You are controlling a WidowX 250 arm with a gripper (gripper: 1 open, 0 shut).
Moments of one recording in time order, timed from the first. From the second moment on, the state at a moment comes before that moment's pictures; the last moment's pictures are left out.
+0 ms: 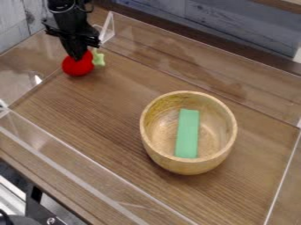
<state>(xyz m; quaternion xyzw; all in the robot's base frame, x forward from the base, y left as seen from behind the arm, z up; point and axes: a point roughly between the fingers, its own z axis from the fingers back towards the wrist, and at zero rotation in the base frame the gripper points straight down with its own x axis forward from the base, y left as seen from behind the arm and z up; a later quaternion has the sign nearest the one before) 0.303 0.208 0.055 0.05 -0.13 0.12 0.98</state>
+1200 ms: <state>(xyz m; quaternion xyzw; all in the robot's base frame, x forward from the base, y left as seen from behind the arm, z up) 0.304 0.208 0.052 0.01 -0.13 0.16 0.98</state>
